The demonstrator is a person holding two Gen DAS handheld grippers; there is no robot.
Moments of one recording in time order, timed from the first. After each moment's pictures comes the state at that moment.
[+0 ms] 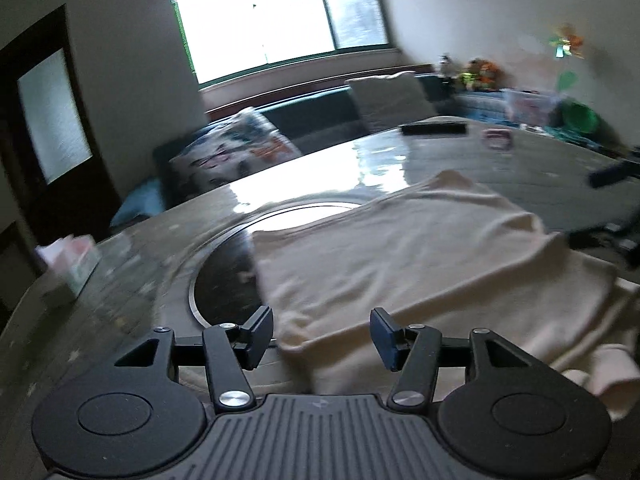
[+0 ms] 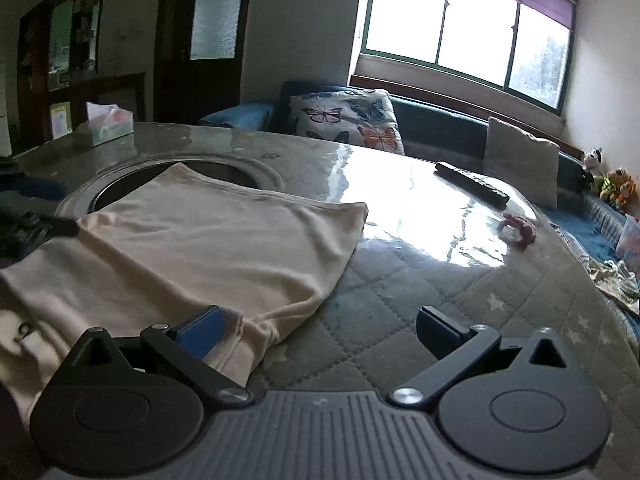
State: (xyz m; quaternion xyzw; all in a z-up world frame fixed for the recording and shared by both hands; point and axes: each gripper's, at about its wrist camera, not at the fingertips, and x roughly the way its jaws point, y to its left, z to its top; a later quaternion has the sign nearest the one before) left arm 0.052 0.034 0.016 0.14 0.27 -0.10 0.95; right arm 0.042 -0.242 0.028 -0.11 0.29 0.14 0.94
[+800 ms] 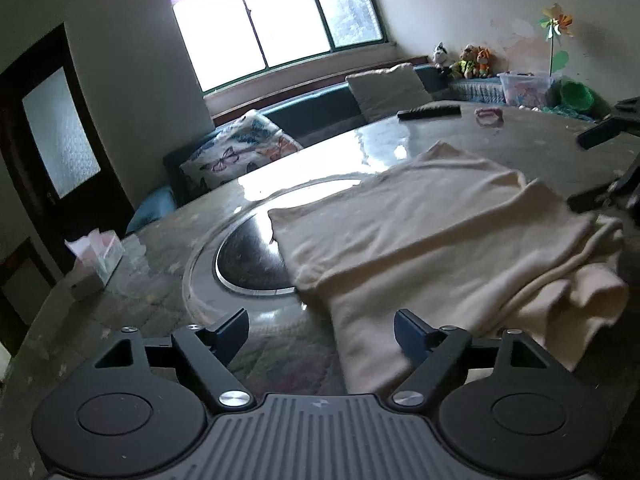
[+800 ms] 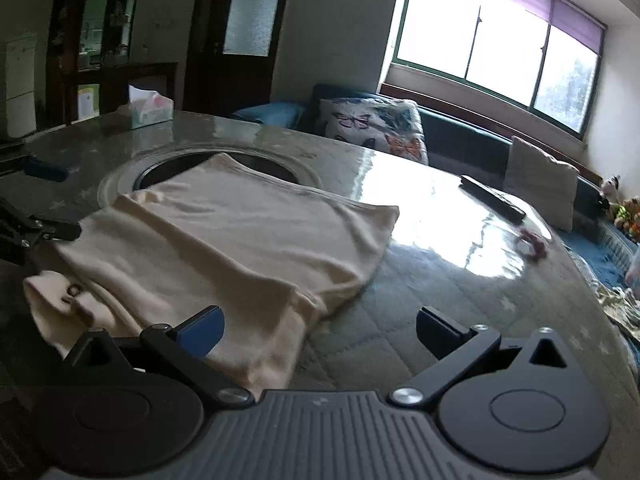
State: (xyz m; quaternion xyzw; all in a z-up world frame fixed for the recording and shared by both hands) left arm -0.001 0.039 0.011 0.19 0.25 -0.12 0.94; right arm 0.011 -0.219 0.034 -0.14 0.27 0.18 0.93
